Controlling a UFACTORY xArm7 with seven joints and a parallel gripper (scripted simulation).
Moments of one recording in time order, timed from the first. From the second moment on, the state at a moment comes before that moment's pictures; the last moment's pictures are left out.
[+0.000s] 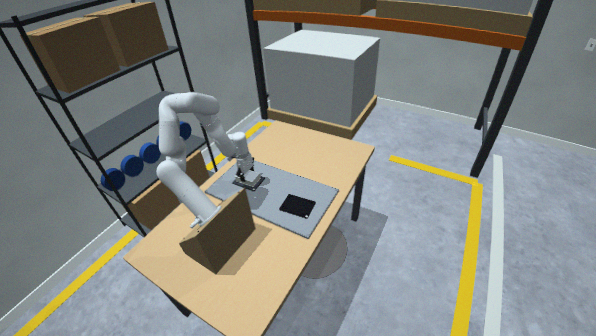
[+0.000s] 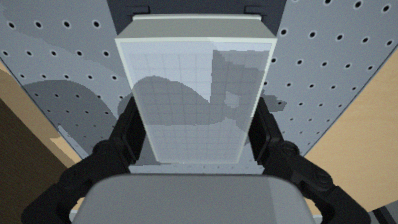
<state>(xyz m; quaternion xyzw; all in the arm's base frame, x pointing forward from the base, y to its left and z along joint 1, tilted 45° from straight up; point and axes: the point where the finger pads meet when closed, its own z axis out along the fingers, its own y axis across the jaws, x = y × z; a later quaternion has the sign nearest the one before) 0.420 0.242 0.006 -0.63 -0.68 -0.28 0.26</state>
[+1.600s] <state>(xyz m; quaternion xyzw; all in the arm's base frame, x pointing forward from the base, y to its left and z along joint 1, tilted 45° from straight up) 0.419 0.256 -0.008 -0.63 -0.68 -0.28 0.26</state>
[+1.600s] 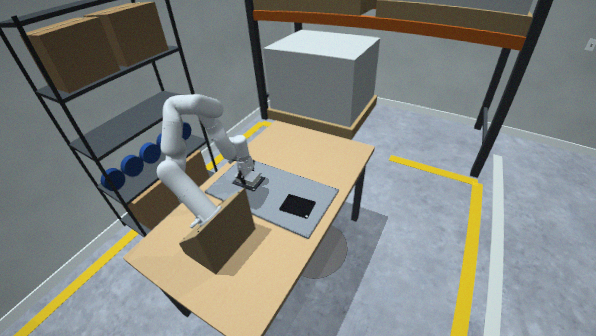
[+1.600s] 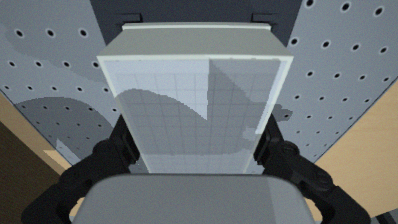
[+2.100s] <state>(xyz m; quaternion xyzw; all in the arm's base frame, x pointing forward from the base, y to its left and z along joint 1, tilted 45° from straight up) 0.419 0.256 -0.007 -0.63 -0.68 -0.28 0.26</state>
